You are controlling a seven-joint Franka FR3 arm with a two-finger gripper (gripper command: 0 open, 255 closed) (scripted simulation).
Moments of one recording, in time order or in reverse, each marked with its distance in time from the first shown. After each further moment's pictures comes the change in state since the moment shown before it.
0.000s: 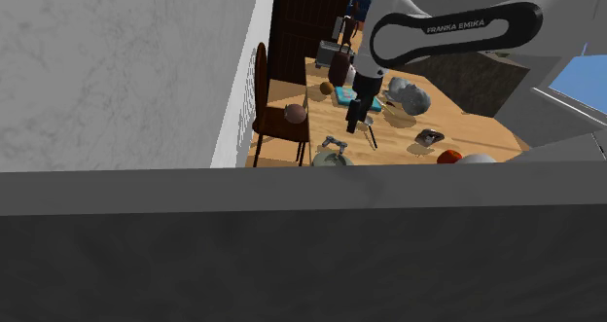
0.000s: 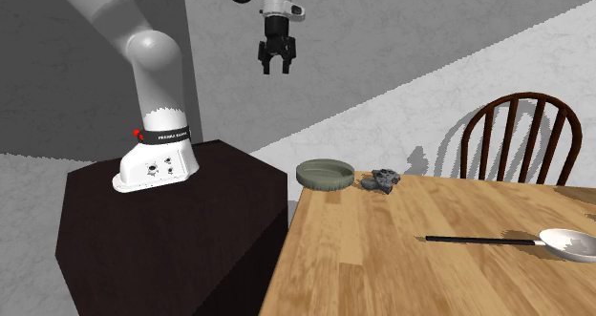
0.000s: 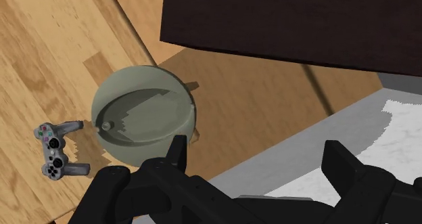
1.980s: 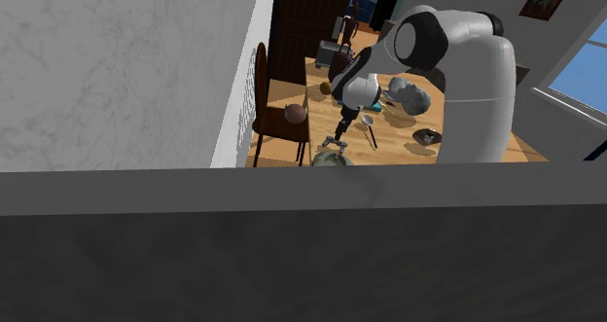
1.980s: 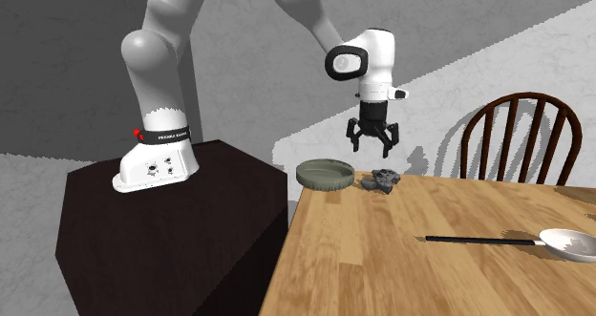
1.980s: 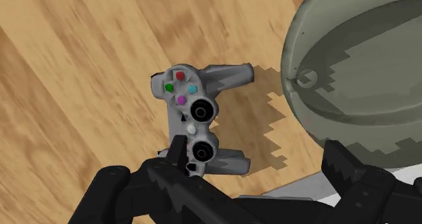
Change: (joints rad) arm -0.252 1.130 -0.197 0.566 0.542 0.622 -0.863
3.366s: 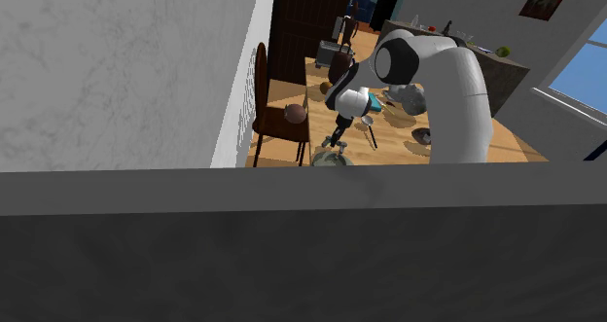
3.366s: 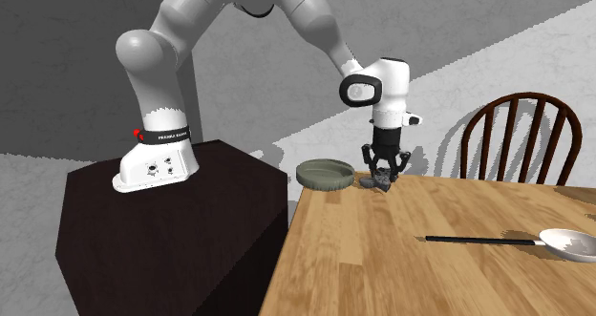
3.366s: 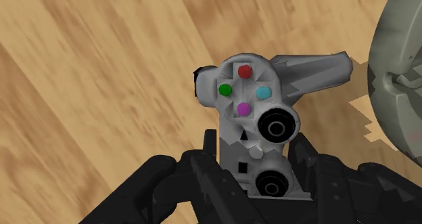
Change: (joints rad) arm -0.107 0.238 0.084 0.209 0.088 0.034 -0.080
